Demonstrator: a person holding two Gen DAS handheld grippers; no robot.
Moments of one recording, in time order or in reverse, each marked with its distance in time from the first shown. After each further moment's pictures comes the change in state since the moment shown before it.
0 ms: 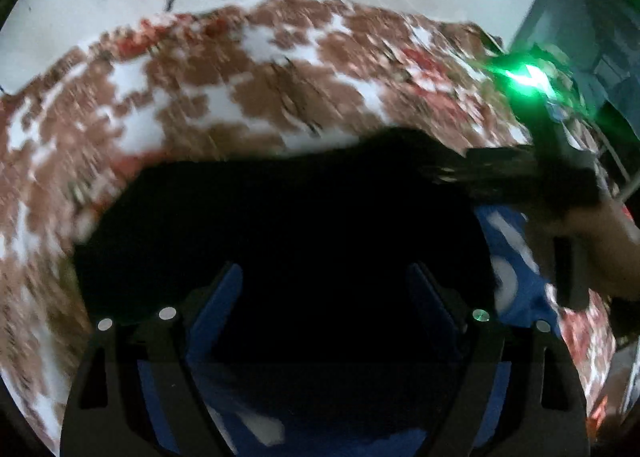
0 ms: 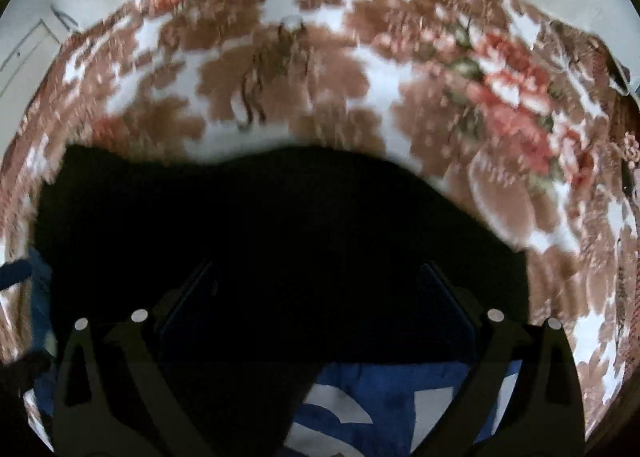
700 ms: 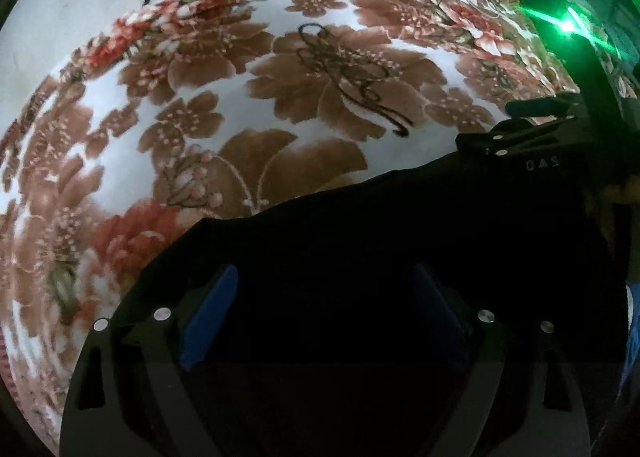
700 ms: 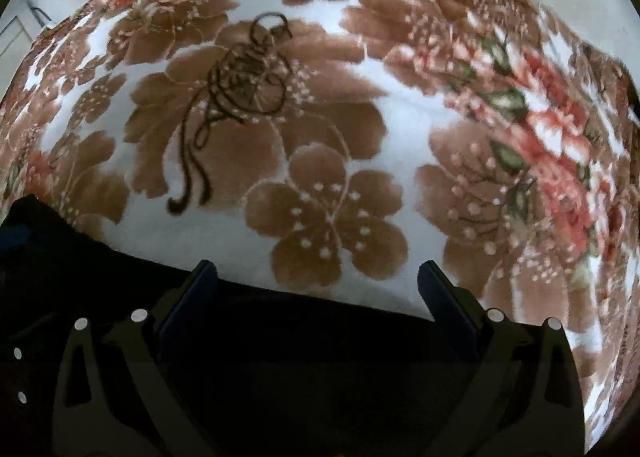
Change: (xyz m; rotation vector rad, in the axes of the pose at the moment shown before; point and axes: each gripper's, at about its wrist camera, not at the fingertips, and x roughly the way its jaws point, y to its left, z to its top) left arm 0.112 0.046 0.051 0.135 0.090 0.116; right arm 0.091 -0.005 0.058 -0.056 -0.005 -0.074
